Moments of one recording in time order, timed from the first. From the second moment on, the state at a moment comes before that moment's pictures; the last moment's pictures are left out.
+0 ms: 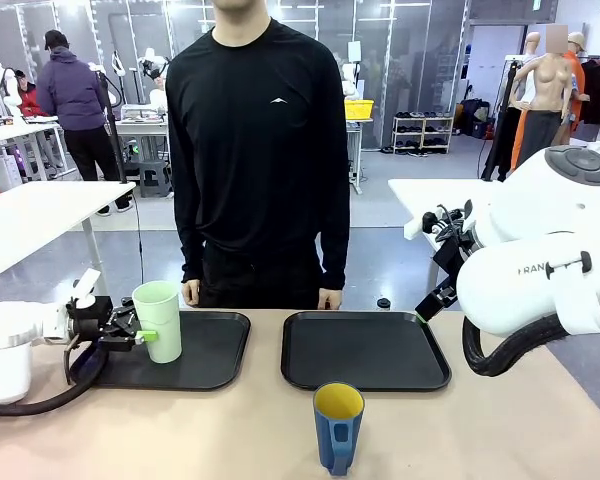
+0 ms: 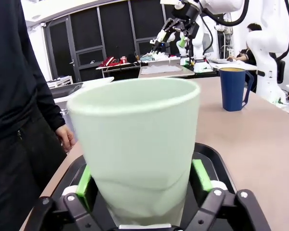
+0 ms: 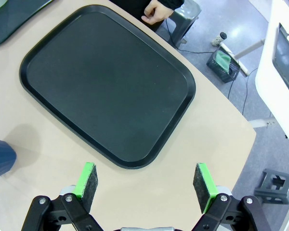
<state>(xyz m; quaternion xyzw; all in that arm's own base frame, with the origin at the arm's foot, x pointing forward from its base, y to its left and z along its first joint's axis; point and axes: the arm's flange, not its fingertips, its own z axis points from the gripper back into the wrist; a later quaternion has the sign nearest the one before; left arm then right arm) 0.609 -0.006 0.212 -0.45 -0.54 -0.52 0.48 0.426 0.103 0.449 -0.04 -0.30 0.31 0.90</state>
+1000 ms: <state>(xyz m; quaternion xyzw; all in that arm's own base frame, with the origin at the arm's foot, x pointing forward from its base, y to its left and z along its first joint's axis) 0.600 0.046 0.211 -0.42 -0.52 -0.53 0.52 0.426 0.103 0.449 -0.04 -0.30 0.31 0.90</state>
